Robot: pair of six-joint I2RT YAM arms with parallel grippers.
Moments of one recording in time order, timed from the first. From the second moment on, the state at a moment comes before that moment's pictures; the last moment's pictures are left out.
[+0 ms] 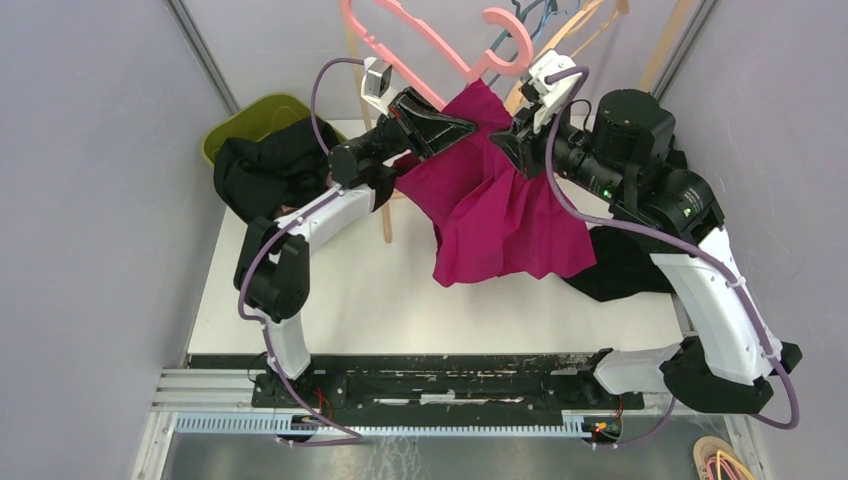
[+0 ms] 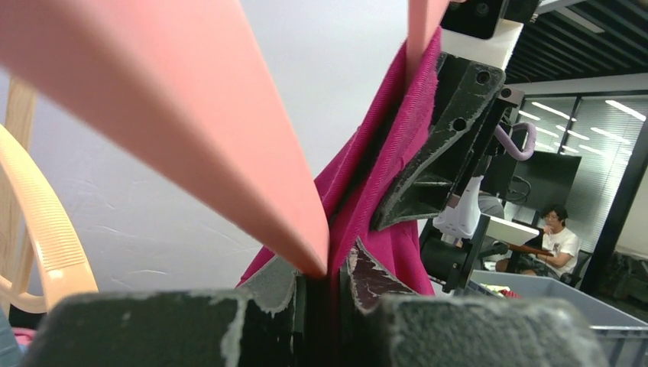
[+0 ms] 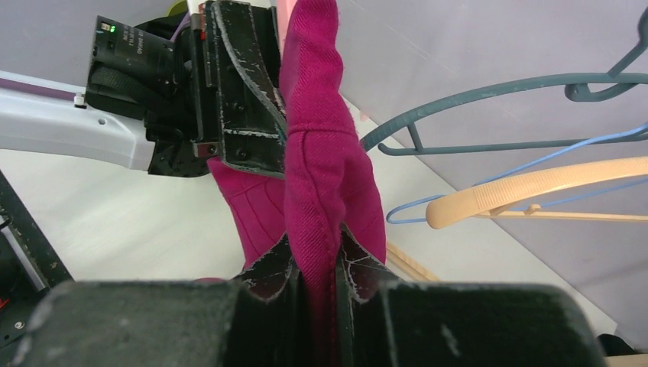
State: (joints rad) left arm -0.54 1.85 1.47 1.52 0.78 -1.27; right arm 0.71 1.32 1.96 -0.77 -0.06 -0.16
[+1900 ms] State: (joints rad) left arm -0.40 1.79 1.42 1.38 1.00 -1.19; right arm 0.73 1.00 1.60 -0.53 0.09 -0.29
